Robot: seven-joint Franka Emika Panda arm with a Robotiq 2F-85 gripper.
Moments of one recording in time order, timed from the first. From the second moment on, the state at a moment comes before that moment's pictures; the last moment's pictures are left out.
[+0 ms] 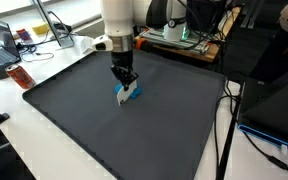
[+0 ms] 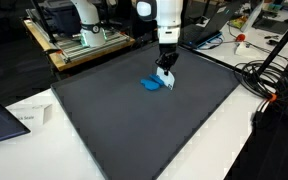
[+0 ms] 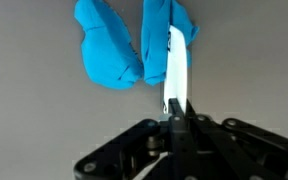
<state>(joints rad) 0.09 0.45 0.01 -2.09 -0.04 2.69 0.22</state>
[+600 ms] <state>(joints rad) 0.10 0.46 0.00 -2.06 -0.04 2.68 0.21</state>
